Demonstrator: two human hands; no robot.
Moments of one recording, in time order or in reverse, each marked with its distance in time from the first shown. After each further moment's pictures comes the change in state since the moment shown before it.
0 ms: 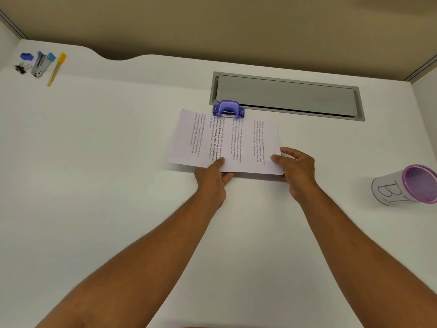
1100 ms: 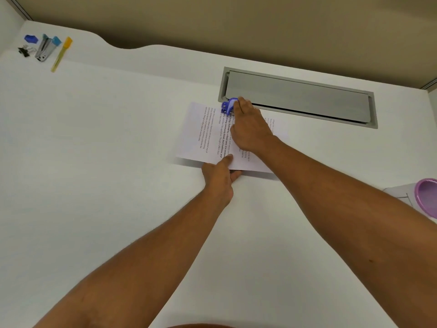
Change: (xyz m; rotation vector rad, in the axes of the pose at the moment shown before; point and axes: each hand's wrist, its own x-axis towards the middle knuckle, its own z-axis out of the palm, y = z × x) left_hand 0.012 -0.005 0.008 -0.021 -0.023 0.041; right_hand 0.035 -0.066 0.141 -1.295 -0.302 -0.844
